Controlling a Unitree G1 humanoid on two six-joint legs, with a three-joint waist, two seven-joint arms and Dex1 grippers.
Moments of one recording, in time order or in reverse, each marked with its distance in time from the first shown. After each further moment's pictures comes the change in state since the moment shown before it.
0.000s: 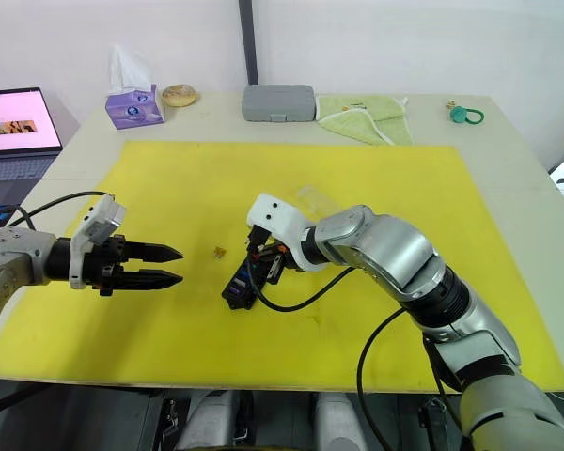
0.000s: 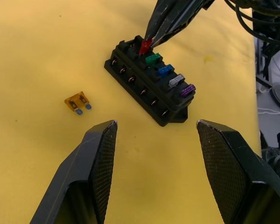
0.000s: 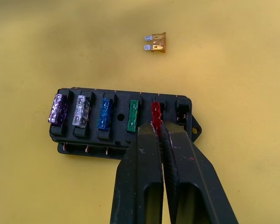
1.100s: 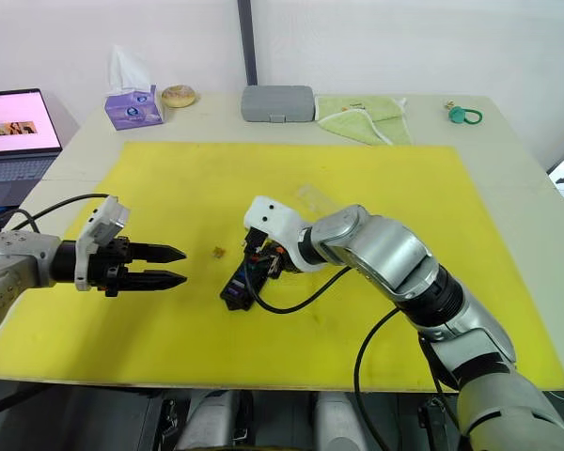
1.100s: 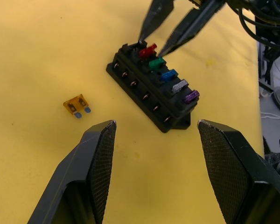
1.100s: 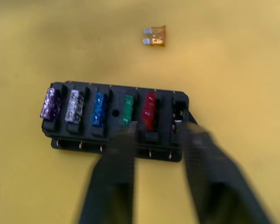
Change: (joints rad) left arm 0.009 -0.025 0.004 -0.010 0.000 0.013 0.029; right arm -0.014 0.020 0.007 0.001 -0.046 0.049 0.026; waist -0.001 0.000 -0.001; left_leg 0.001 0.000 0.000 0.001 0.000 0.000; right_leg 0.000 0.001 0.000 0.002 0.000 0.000
